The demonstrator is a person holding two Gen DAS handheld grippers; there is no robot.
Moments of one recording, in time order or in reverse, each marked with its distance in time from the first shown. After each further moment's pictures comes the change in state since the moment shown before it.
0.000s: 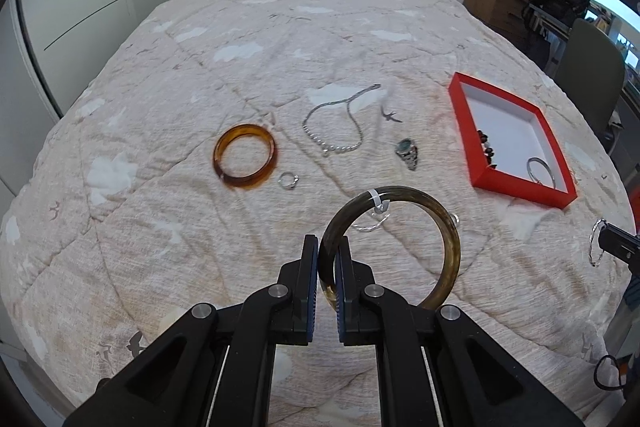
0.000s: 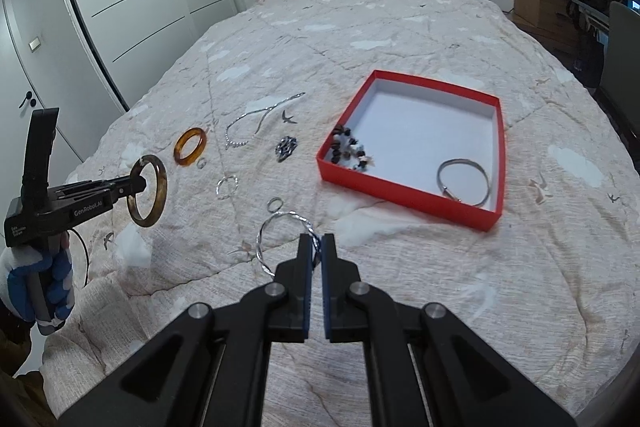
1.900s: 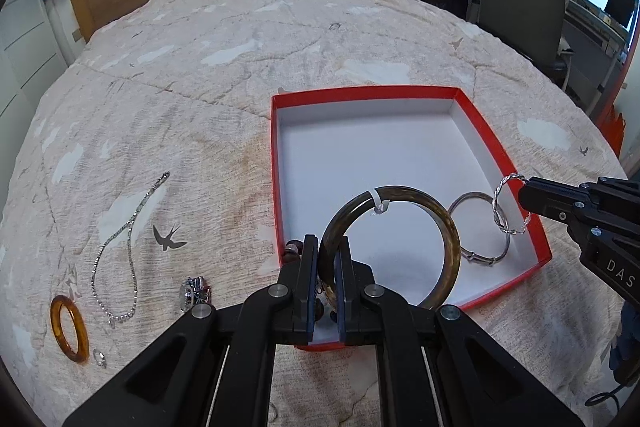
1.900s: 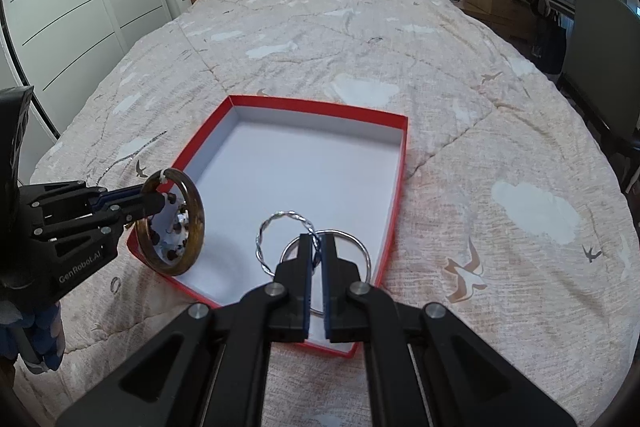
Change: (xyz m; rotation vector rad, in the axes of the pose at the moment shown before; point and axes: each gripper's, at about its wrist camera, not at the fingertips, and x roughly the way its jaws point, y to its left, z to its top) left arm 0.123 -0.202 0.099 0.316 0.017 -0.140; right arm 0.078 -0.140 0.068 0.076 0.013 -0.160
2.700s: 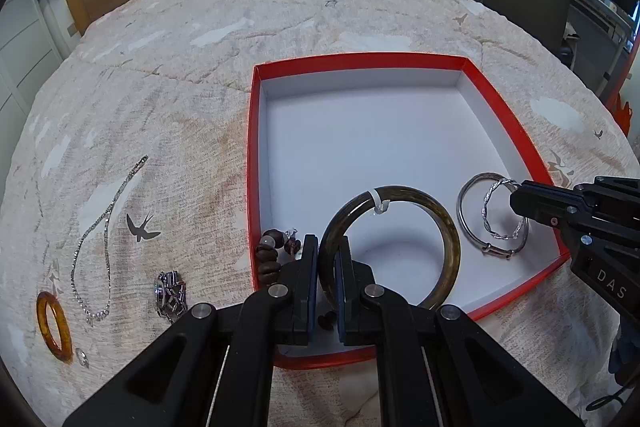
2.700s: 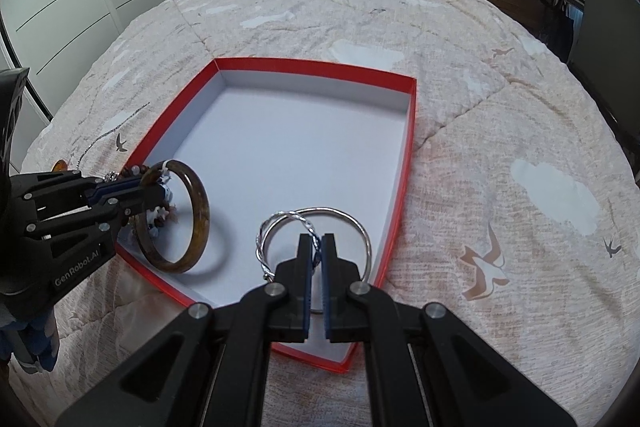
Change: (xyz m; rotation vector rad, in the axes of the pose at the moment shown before) left arm 0.028 -0.009 -0.007 0.006 0.052 0.011; right arm 0.034 -0.004 -0.010 -0.015 0.071 -0.004
